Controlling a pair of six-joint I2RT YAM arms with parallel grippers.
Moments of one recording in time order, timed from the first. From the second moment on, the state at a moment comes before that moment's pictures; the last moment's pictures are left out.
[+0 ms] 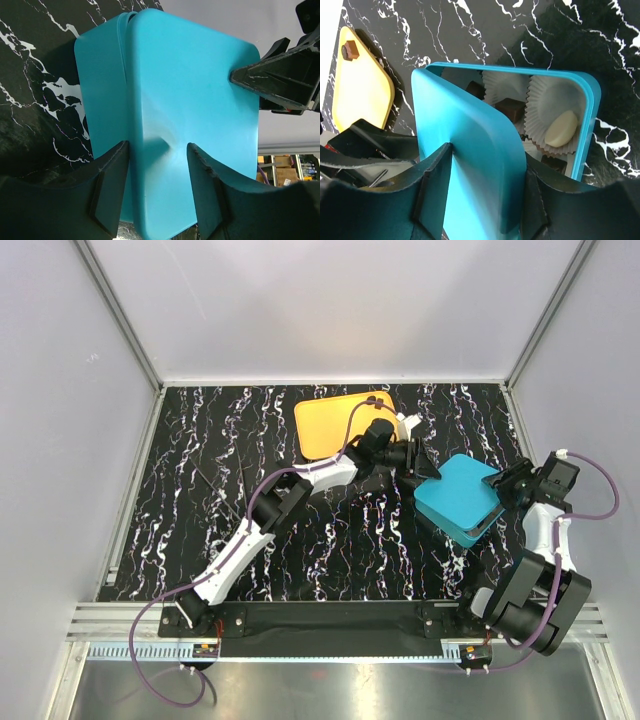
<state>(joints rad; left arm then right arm) -0.81 2.63 2.07 0.29 0.73 -0.90 -0.54 1.21 0.72 -0.27 -0.36 0.54</state>
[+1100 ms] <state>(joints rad) -0.82 2.63 2.07 0.28 0.73 -0.88 -0.55 1.25 0.72 -0.31 -0.15 0.52</state>
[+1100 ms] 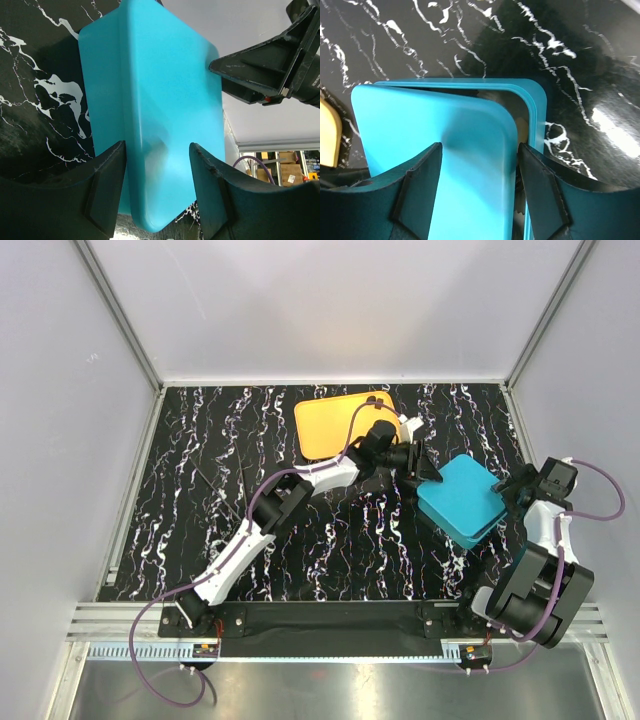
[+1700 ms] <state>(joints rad) -0.82 2.59 2.07 0.23 0.72 -0.83 -0.55 1.28 0.76 -0.37 -0.04 0.52</state>
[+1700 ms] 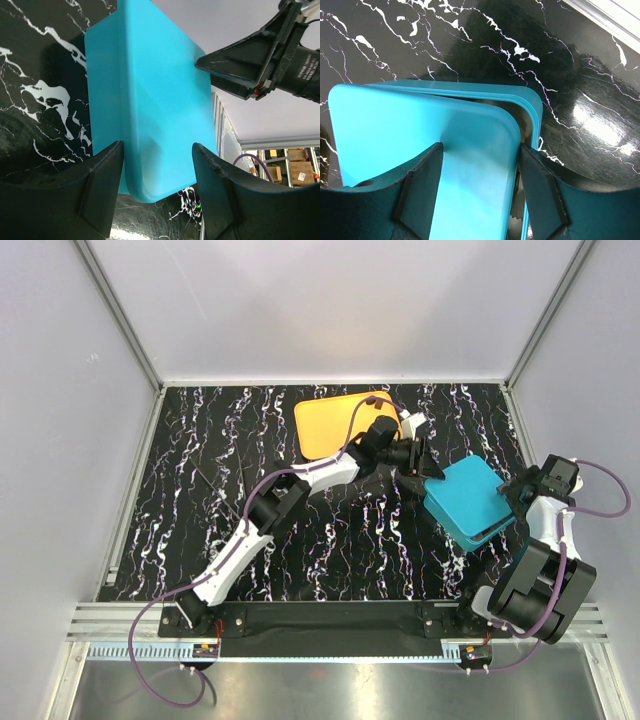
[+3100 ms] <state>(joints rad) -0.82 2.50 2.07 0.02 0.60 -0.65 -0.55 1.28 0.86 -0.52 0.06 0.51</state>
